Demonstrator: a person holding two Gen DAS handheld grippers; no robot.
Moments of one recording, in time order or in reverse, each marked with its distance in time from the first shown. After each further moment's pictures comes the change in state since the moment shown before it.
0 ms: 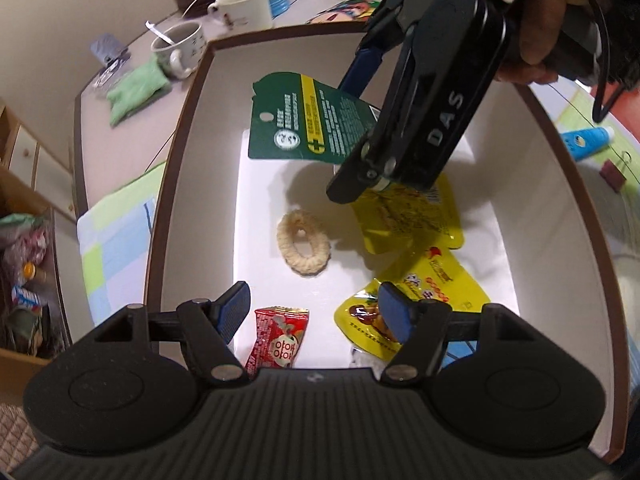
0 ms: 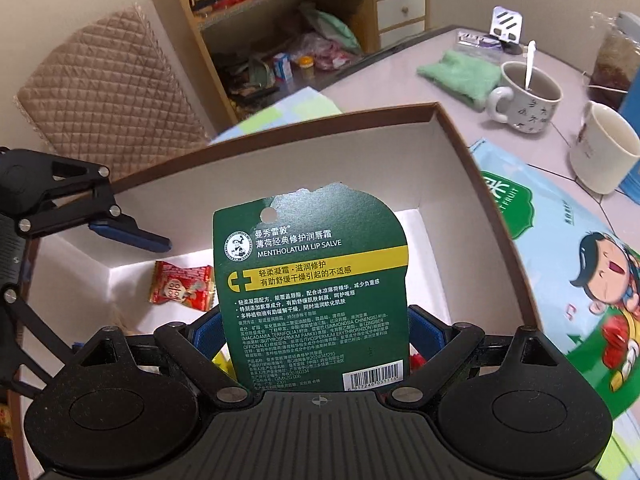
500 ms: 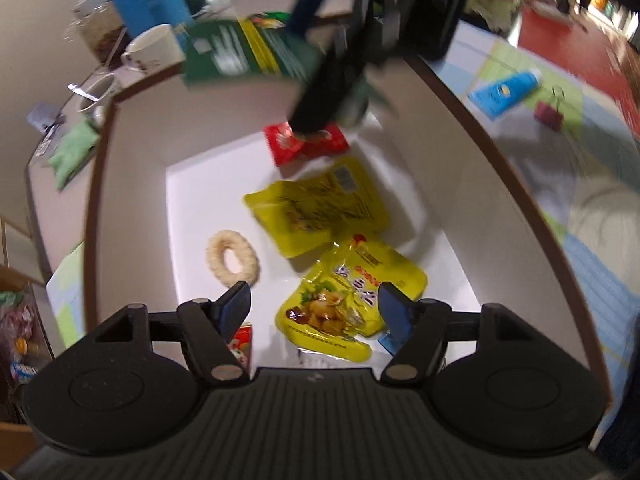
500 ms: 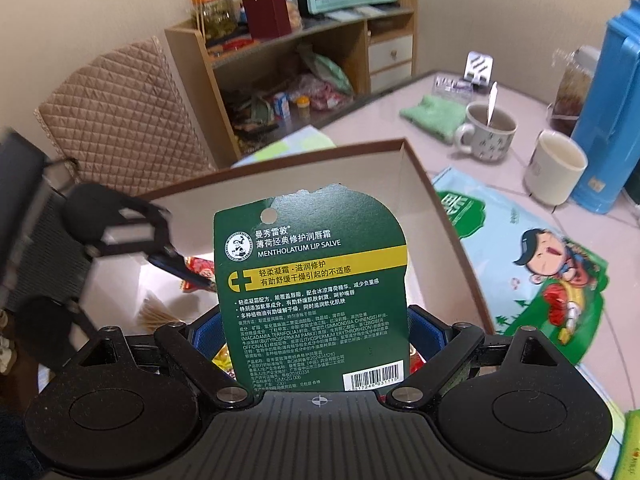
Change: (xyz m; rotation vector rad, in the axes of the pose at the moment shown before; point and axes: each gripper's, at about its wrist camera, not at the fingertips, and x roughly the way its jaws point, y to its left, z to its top) left arm -0.013 -0.043 -0.011 0.233 -0.050 -0.079; right arm -0.078 0.020 -0.038 -0.003 -0.121 -0.024
